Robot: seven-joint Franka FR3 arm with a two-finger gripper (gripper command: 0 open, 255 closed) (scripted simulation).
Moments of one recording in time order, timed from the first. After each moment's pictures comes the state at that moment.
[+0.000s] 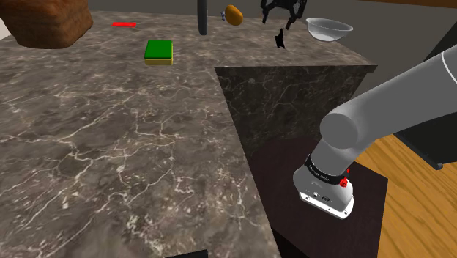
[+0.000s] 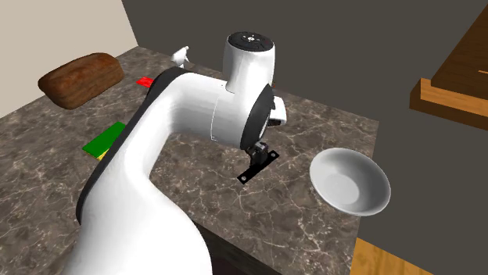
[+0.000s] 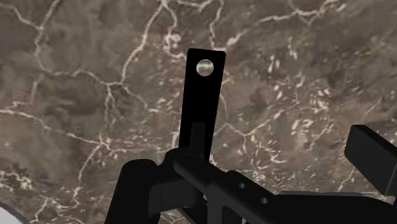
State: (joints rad) arm -0.34 -0.48 -0.12 -2.14 0.04 1.78 0.45
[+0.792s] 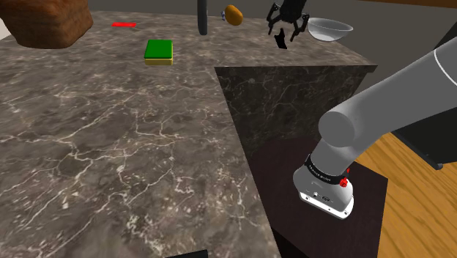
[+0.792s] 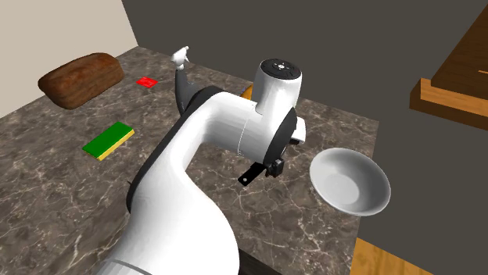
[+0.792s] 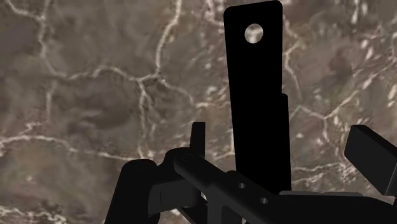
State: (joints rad) arm -0.40 -0.43 -0.17 -2.21 0.03 1.88 0.52
